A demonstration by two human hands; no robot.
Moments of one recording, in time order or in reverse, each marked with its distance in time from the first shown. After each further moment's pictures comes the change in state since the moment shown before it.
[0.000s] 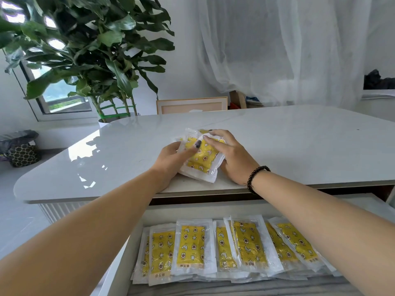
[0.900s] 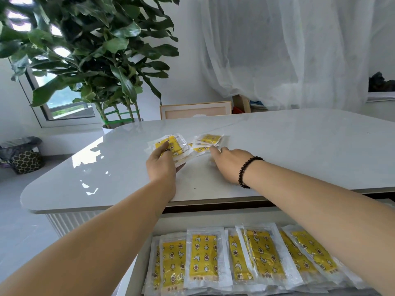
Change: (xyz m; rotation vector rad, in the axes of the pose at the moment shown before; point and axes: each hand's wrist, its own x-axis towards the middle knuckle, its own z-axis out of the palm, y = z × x) left_hand 0.008 -0.003 -0.013 -0.489 0.558 -0.083; right_hand 0.034 -0.029 0.004 -0.701 -0.551 0.170
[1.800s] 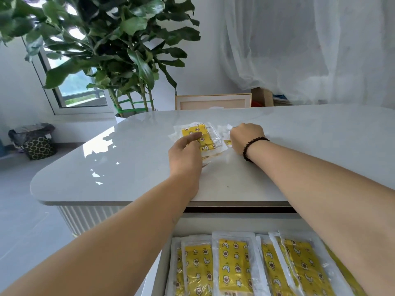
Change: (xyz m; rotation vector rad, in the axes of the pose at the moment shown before) left_hand 0.015 0.001 -0.015 0.141 -0.100 -0.004; right_hand 0.107 -0.010 0.021 -0.021 0.107 0.210
